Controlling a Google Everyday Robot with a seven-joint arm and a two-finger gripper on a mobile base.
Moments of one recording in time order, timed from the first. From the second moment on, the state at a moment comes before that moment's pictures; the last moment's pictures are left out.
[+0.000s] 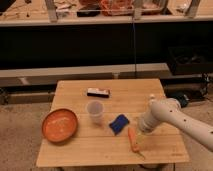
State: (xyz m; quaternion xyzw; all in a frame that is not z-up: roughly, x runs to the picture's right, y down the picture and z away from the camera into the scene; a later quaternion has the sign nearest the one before) arm 0.159 0.236 0.773 -0.34 -0.15 0.17 0.91
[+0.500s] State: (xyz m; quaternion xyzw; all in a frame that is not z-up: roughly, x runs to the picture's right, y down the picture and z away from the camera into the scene) arm 0.144 0.203 0.734 -0.34 -0.14 0.25 0.89
